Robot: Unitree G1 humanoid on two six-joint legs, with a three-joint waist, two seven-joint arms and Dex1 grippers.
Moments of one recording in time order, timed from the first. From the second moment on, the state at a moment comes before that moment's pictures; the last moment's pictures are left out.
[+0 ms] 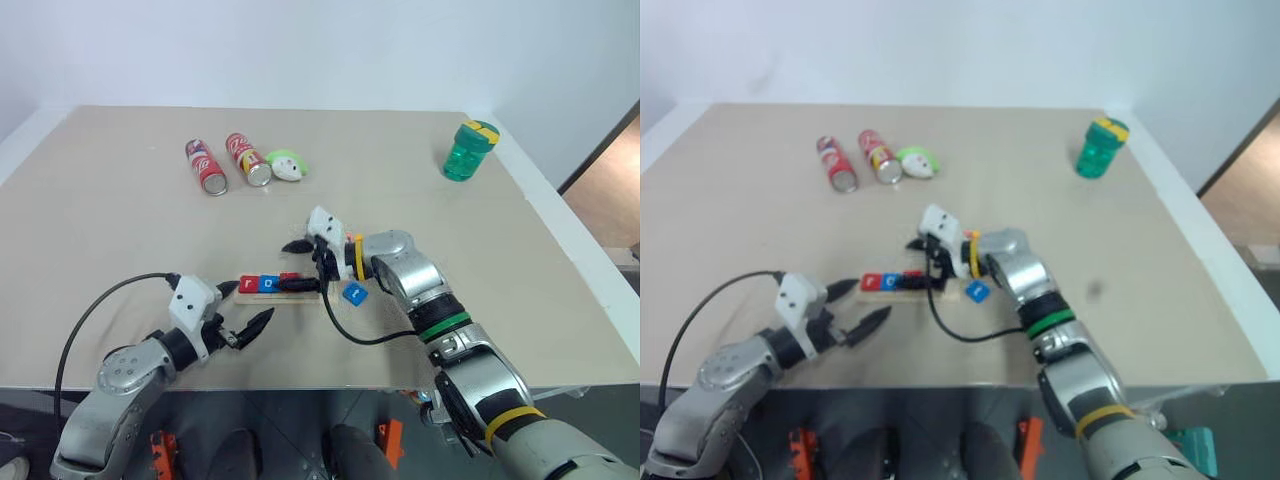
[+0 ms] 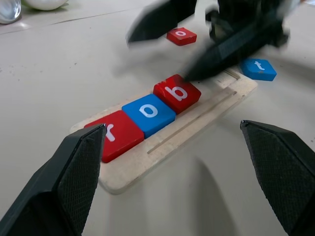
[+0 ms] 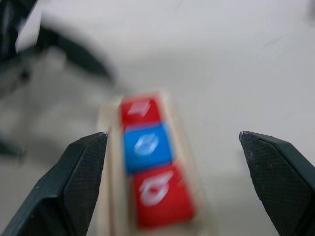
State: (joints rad) left arm 0.08 0.45 0.04 -0.49 -0.40 0.43 -0.57; right arm -0.87 -0.21 0.22 0.45 0.12 0.37 1.07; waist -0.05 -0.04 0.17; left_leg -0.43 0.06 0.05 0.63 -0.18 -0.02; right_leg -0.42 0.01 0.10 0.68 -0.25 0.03
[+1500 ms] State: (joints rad) left arm 0.06 0.52 0.00 -0.48 -0.44 0.43 -0.67; right arm -0.88 -0.36 0.11 0.53 0.14 0.28 0.85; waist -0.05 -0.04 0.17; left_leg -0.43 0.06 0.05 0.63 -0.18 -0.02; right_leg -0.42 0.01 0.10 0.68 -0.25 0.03
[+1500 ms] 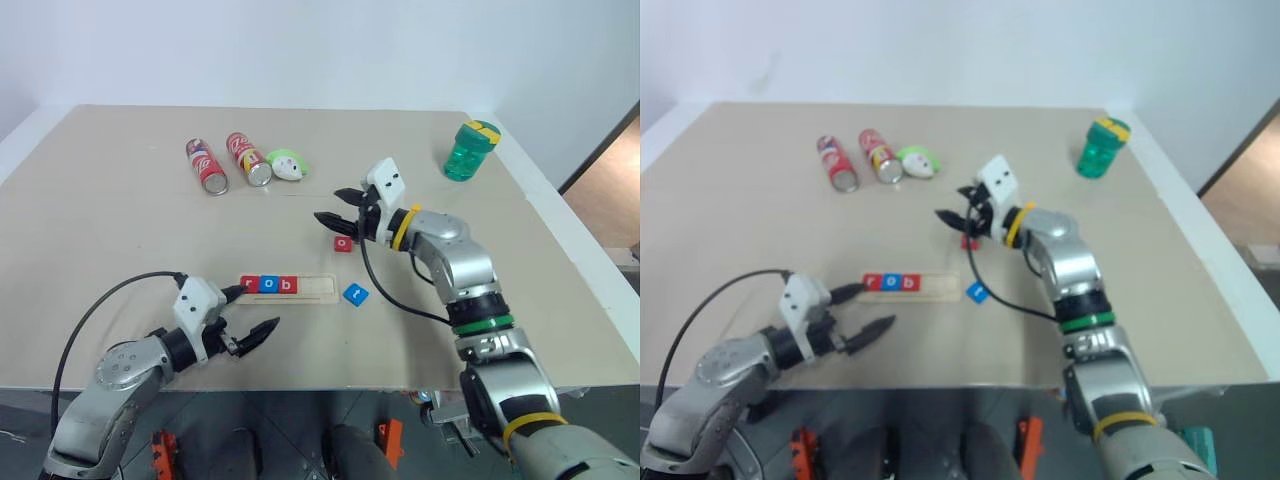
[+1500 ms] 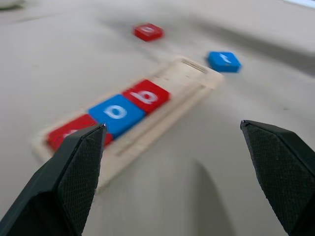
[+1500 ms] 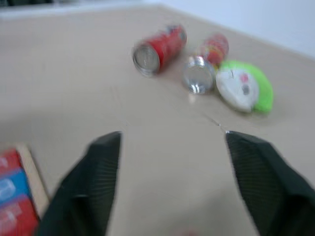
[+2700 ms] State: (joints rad) left arm 0.08 0.44 -0.03 -0.48 -0.31 0.33 -0.53; right arm -0.60 0.01 0.06 0.12 0.00 0.70 0.10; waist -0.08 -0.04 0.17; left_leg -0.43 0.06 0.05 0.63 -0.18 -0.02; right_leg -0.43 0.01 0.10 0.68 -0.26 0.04
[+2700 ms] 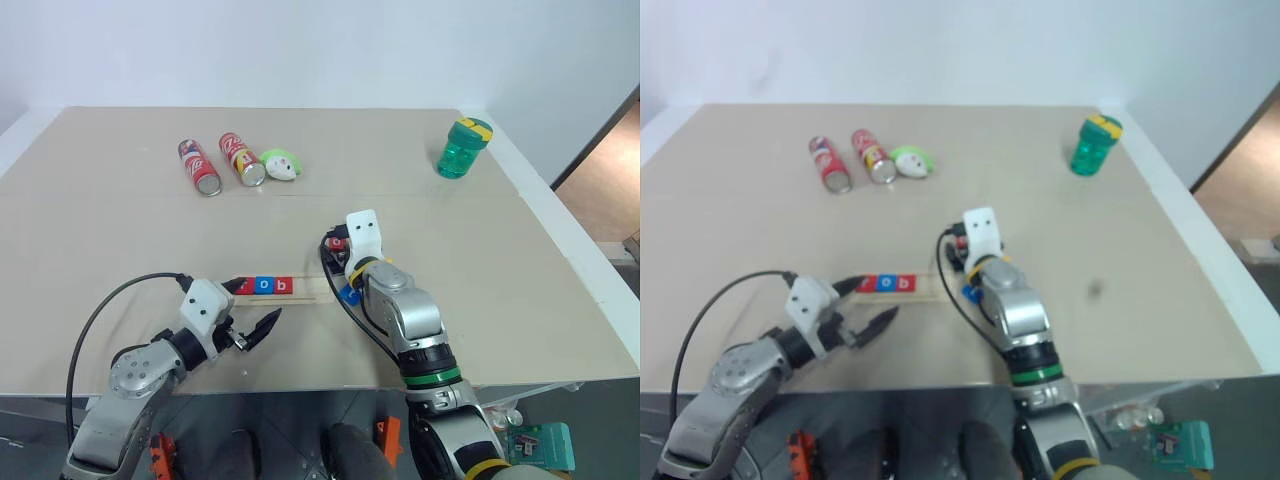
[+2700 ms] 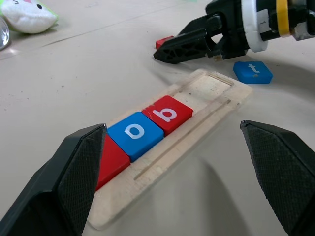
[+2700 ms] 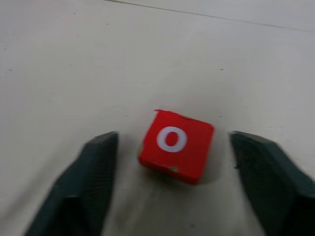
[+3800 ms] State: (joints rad) left arm 0.03 0.49 -0.05 -0.47 -0.33 0.32 -0.69; right arm -0.14 -0.08 -0.05 -0.70 0.07 1.22 0.09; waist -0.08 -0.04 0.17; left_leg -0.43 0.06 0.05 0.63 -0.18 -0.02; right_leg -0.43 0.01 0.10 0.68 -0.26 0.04
